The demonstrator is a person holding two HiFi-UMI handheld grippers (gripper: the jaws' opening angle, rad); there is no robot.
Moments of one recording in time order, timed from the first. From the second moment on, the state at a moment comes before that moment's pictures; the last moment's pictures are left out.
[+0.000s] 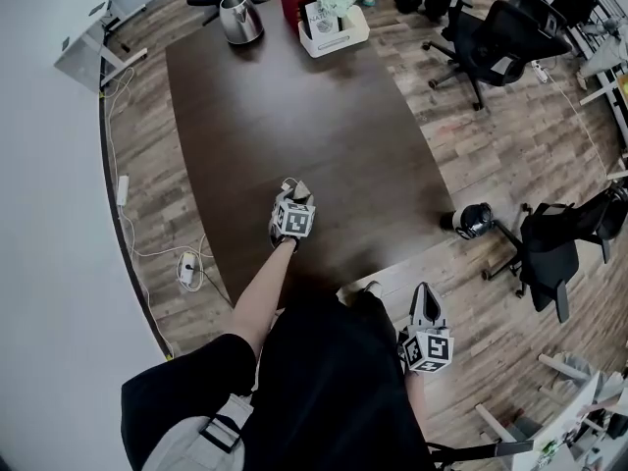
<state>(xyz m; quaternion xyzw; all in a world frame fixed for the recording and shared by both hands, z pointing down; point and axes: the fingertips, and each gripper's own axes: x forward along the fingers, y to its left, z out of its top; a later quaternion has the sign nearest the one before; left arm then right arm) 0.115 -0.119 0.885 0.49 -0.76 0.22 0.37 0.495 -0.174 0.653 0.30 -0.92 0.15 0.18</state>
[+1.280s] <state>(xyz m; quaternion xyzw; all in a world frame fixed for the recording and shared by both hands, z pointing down) 0.212 -0.109 0.804 0.61 -0.72 0.15 0.29 0.485 -0.169 0.651 0.27 -0.94 0.15 0.15</state>
